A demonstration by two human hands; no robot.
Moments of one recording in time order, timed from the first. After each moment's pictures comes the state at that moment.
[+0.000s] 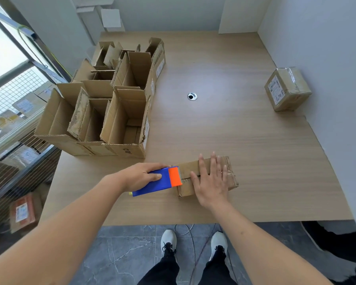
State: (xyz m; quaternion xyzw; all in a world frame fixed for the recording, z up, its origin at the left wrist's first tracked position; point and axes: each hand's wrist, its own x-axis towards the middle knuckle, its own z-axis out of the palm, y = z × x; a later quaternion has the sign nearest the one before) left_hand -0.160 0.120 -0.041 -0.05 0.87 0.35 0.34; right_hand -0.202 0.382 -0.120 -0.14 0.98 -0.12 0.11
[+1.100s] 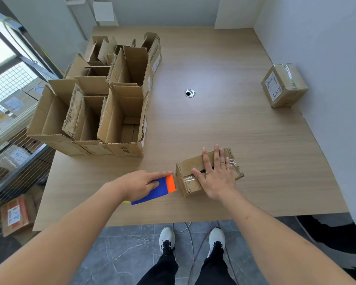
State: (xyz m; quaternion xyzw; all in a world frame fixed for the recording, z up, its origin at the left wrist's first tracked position) left_hand -0.145 0.122 -0.056 0.00 0.90 0.24 0.37; right_hand -0.231 0.395 -0.118 -0.17 0.97 -0.02 0.20
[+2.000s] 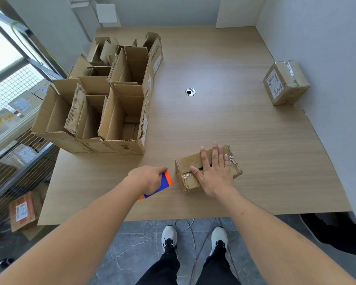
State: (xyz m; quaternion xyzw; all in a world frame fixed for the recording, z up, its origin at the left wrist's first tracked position) left_hand -0.164 0.162 -0.070 -0.09 0.91 0.10 0.39; right_hand -0.229 0.395 -0.122 -0.17 0.97 -0.01 0.17
